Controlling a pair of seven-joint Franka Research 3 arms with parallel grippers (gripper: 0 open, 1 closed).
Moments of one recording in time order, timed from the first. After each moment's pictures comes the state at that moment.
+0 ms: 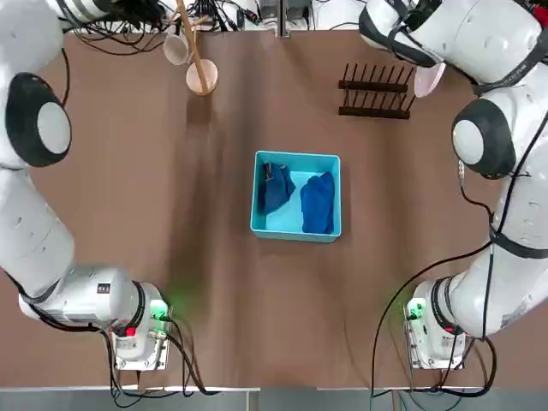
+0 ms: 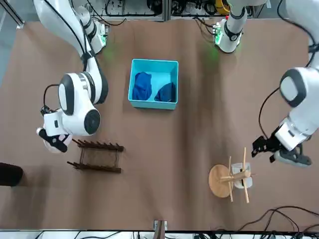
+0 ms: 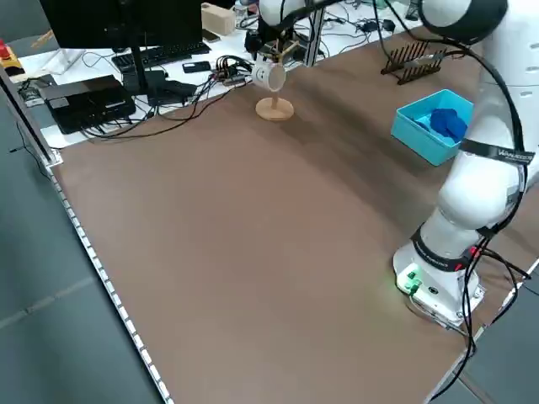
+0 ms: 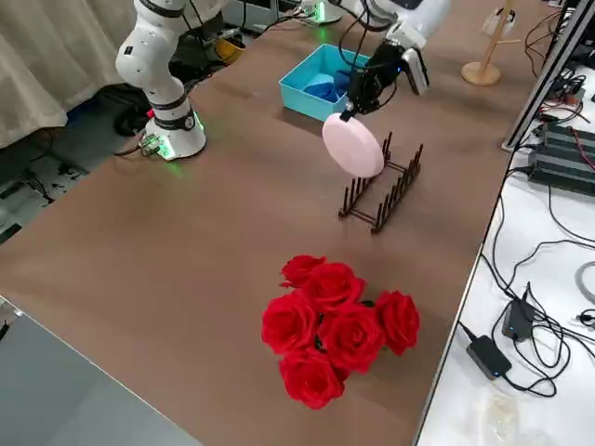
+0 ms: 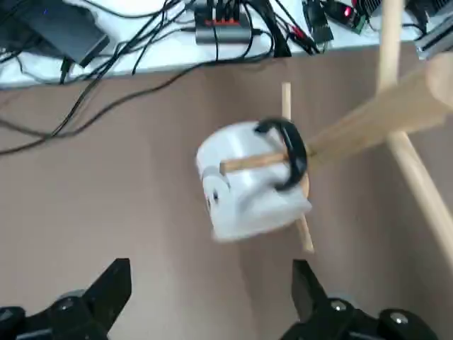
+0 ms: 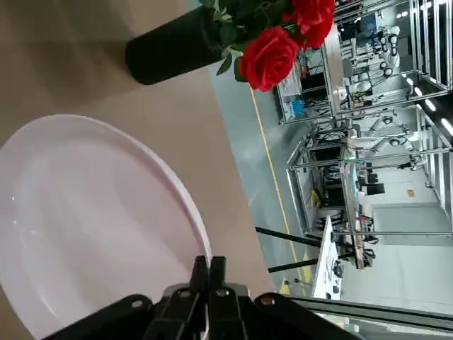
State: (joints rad) left arm -0.03 0.30 0.02 -1.68 -0.25 2.23 0.31; right arm 0.40 0.56 -0.05 -1.38 -0.84 1.26 0.80
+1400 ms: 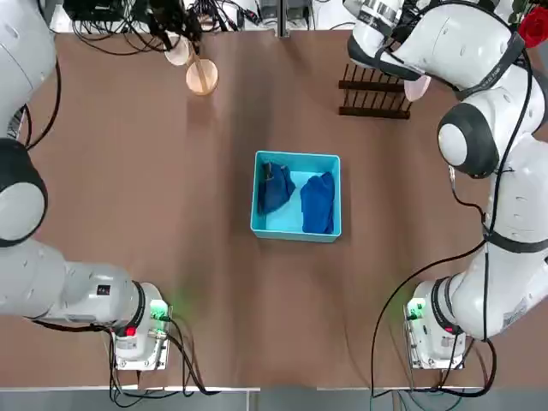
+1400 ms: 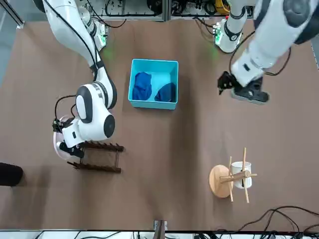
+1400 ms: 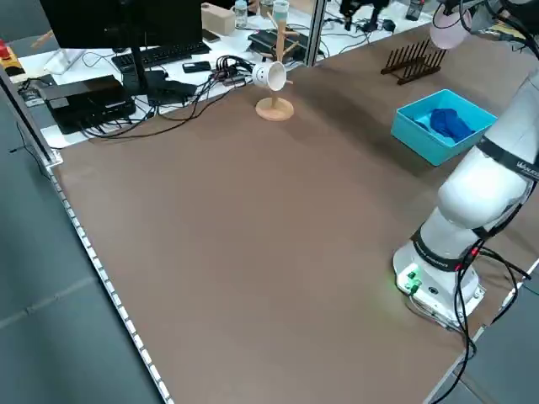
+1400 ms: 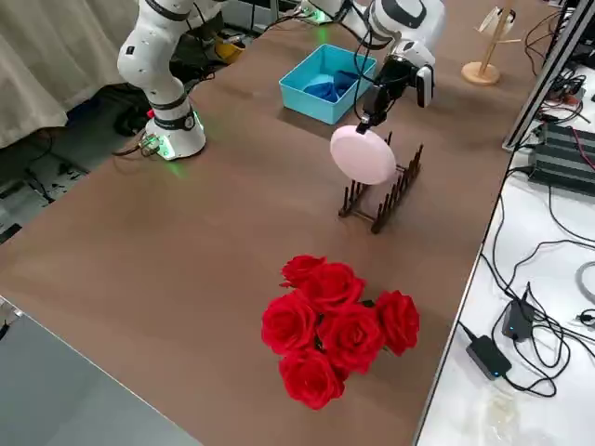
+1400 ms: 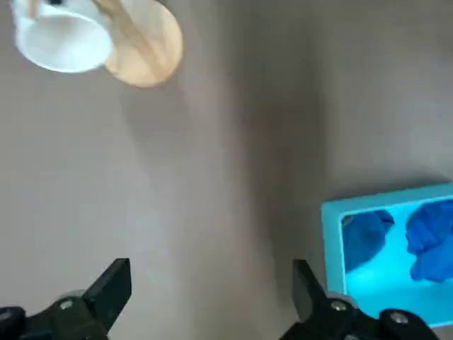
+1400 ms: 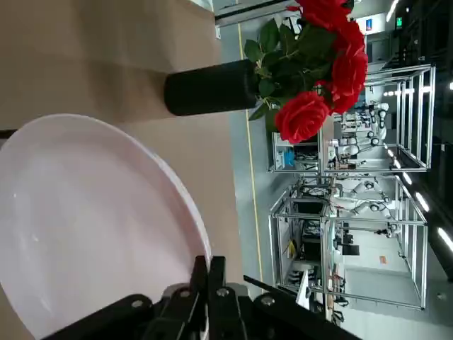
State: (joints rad) left arm -0.06 0.00 -0.37 -1.76 -0.07 1.79 -0.19; right arm 0.45 0.62 -0.05 -1.38 -0.93 1.36 0.68
